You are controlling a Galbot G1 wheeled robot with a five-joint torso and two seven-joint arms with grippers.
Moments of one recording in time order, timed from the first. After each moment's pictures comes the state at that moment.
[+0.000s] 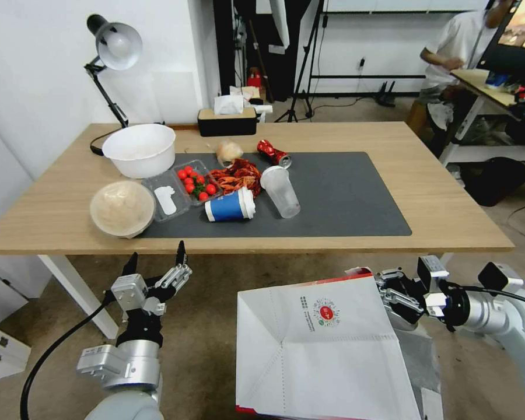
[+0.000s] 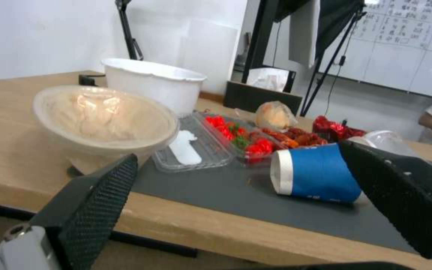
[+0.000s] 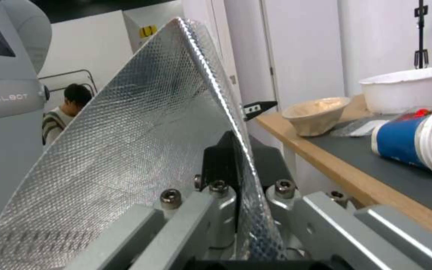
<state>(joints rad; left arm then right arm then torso) 1.78 -1.47 -0.47 -2.34 -0.30 -0.06 -0.19 -1.35 0.79 0.63 1.89 0.99 -0.16 -1.33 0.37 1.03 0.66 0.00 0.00</state>
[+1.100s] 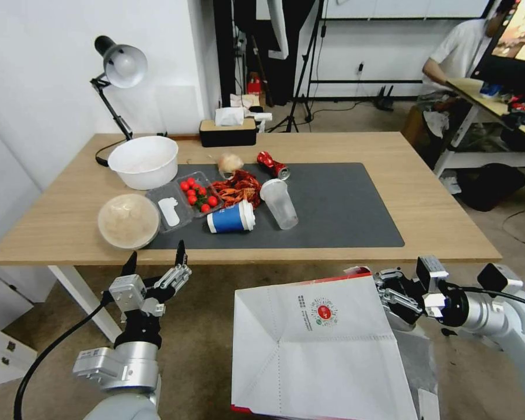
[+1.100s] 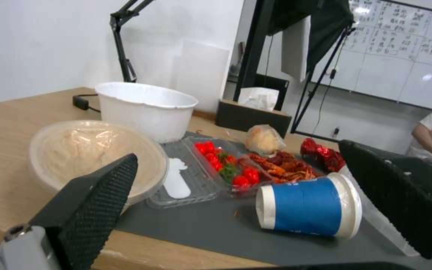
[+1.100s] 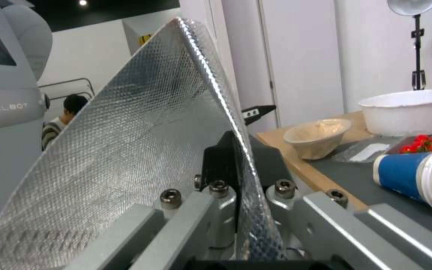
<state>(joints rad) 1.78 -1.46 -0.47 -2.34 -0.31 -0.08 -0.17 -1.37 0.80 0.64 1.91 1.01 -0.16 -1.30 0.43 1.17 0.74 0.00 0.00</state>
